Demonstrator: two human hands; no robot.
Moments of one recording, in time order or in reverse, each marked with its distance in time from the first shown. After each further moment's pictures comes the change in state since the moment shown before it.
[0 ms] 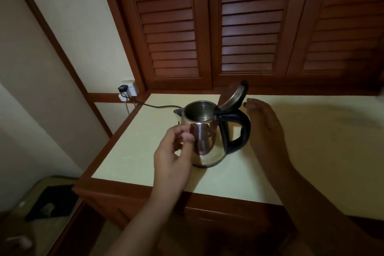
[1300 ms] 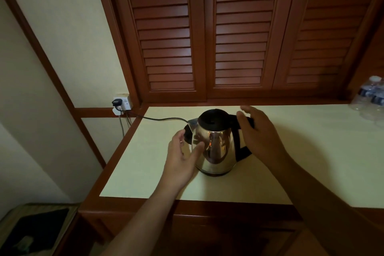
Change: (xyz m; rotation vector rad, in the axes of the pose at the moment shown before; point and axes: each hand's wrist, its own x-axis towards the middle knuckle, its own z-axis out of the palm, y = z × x) left_hand 0.049 -0.047 -0.034 0.070 -0.284 -0.186; right_hand 0.006 -0.014 0.038 -0.533 -0.063 -0.127
